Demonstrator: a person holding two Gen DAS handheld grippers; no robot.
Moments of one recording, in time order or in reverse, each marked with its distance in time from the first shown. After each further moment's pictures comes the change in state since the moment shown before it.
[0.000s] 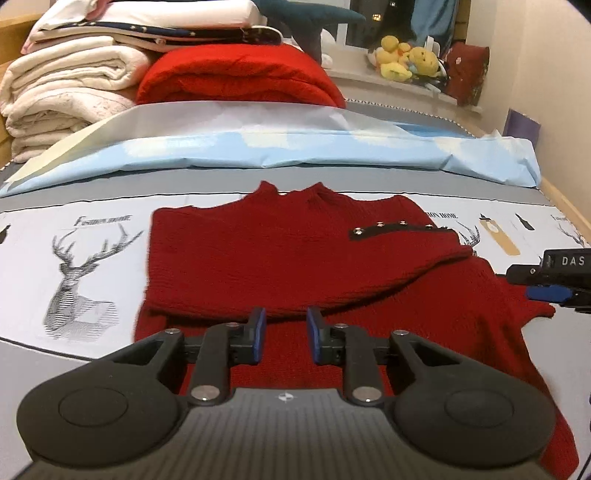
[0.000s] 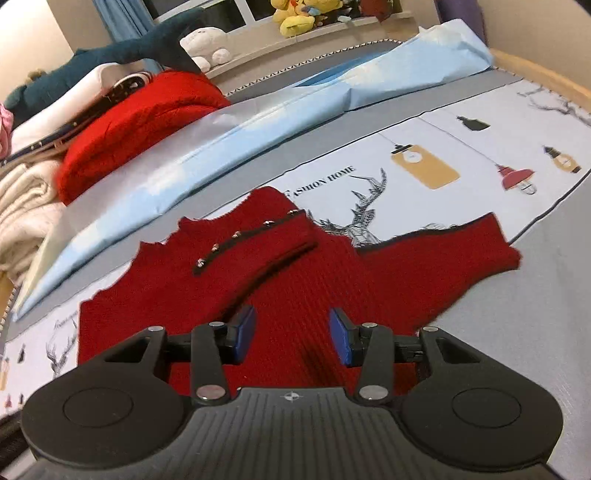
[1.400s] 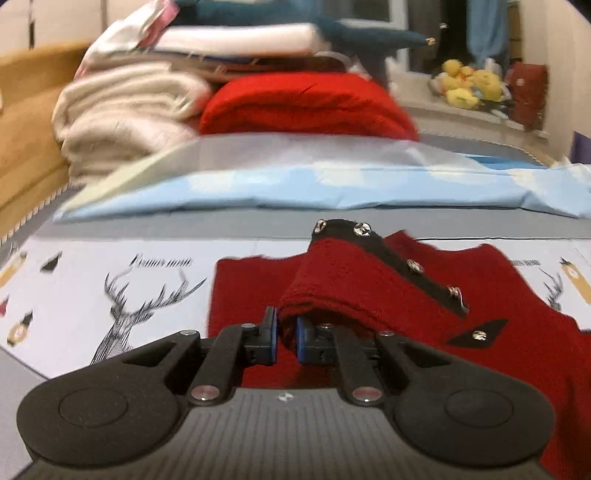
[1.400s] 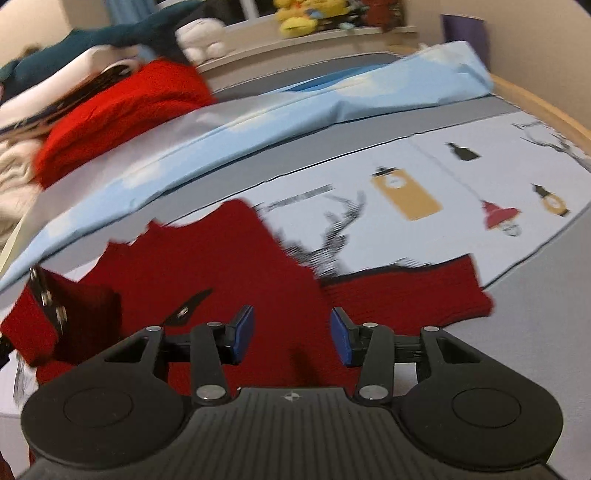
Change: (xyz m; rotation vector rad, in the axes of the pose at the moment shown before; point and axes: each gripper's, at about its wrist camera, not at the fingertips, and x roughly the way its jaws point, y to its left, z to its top) left arm 0.067 0.030 0.035 -0.063 -0.087 0.238; right arm 0.015 0.005 0.016 -0.117 0.023 -0.078
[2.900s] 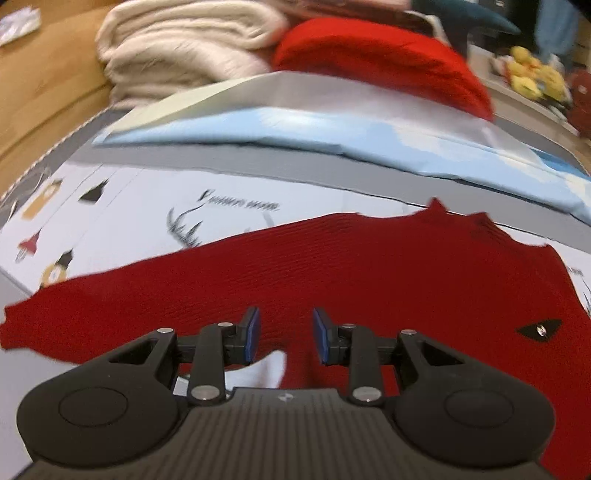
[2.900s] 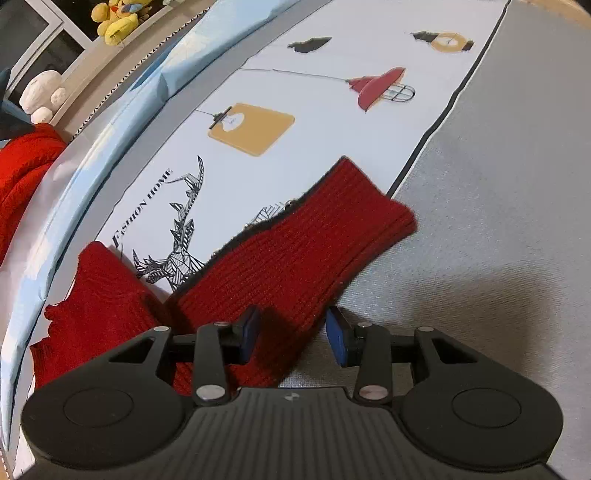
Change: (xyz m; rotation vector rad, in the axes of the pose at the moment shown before) left arm -0.012 0.080 0.008 -0.091 0.196 0.061; right arm 0.080 -0.129 -0.018 0.507 0.081 -0.143
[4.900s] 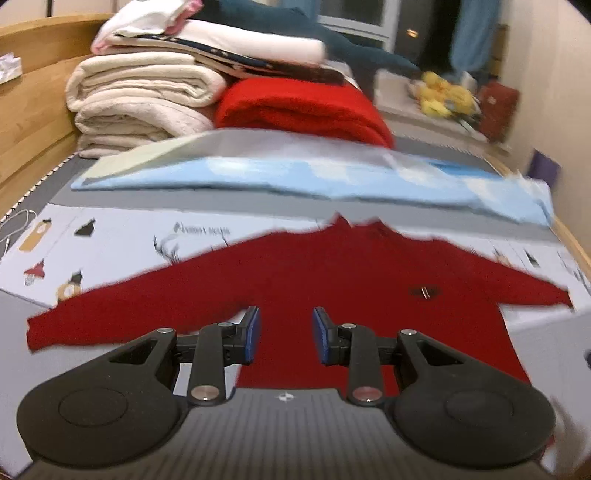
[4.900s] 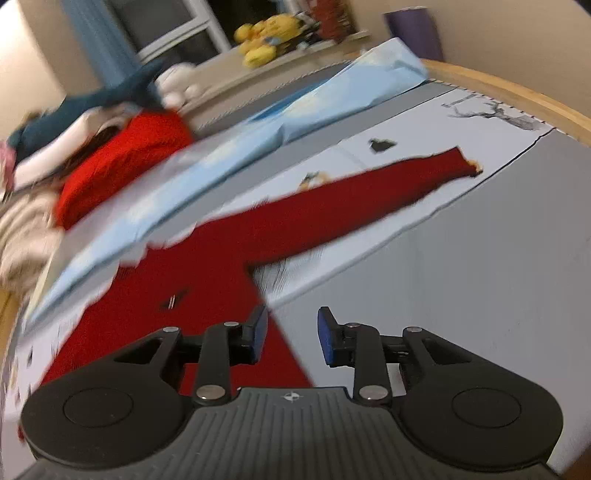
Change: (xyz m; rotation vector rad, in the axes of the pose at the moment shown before) left arm -0.168 0.036 -0.057 0.097 -0.106 -0.218; right arm -0.205 -0.072 -0.036 -0.350 -0.084 0.234
